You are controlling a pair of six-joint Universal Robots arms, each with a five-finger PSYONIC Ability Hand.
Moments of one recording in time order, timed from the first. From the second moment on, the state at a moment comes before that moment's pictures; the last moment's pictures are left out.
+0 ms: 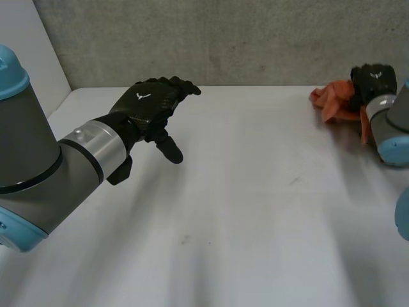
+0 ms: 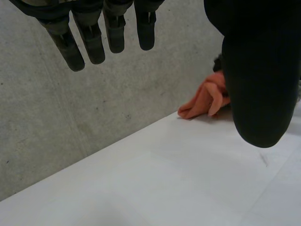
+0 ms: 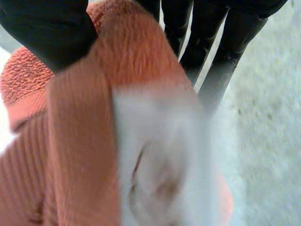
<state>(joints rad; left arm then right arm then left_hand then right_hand) 4.20 -1.81 -1.39 3.10 -1.36 3.17 1.64 -0.29 0.12 0.11 1.47 2.85 0.24 0.23 0.24 0.17 0.01 0.92 1.17 1.17 1.19 0.93</state>
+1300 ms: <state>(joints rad) 4.36 -1.76 -1.70 3.09 -1.47 3.33 1.95 -1.32 1.68 0.11 1.25 2.73 0.23 0.22 0.23 0.23 0.01 0.20 0.22 0.21 0.23 0.06</state>
